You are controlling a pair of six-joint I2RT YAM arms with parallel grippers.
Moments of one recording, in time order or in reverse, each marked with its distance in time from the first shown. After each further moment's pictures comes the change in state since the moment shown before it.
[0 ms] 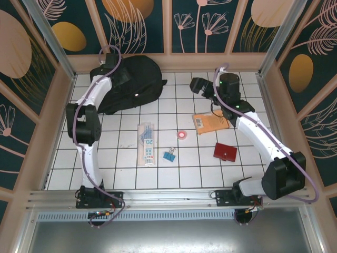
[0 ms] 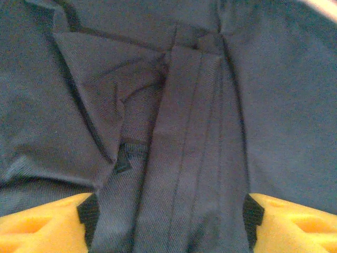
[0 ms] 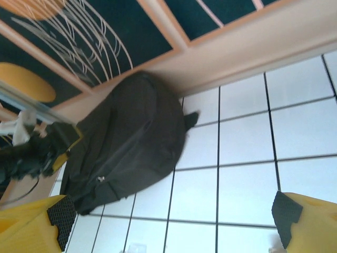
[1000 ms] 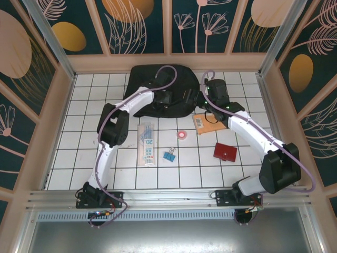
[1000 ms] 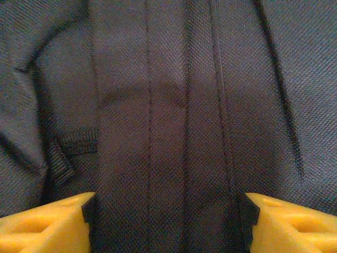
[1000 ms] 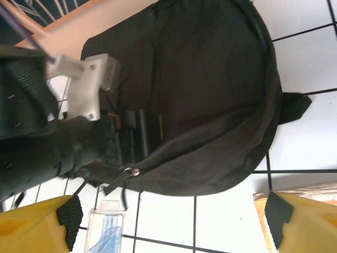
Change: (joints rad) left arm -0.402 0.148 0.039 -0.023 -0.072 0.275; right arm 0.069 0.080 -0.012 -0.113 0.072 -0.003
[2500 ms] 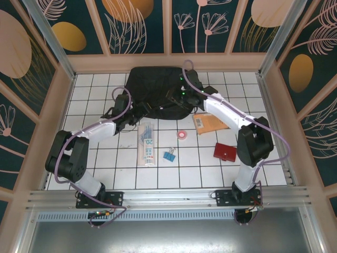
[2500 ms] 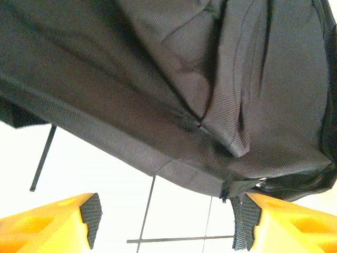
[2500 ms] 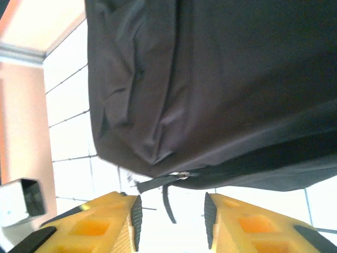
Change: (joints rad) left arm 0.178 -0.742 -1.120 0.688 0.400 -0.648; right arm 0.145 0.381 0.402 -0.193 -0.127 0.343
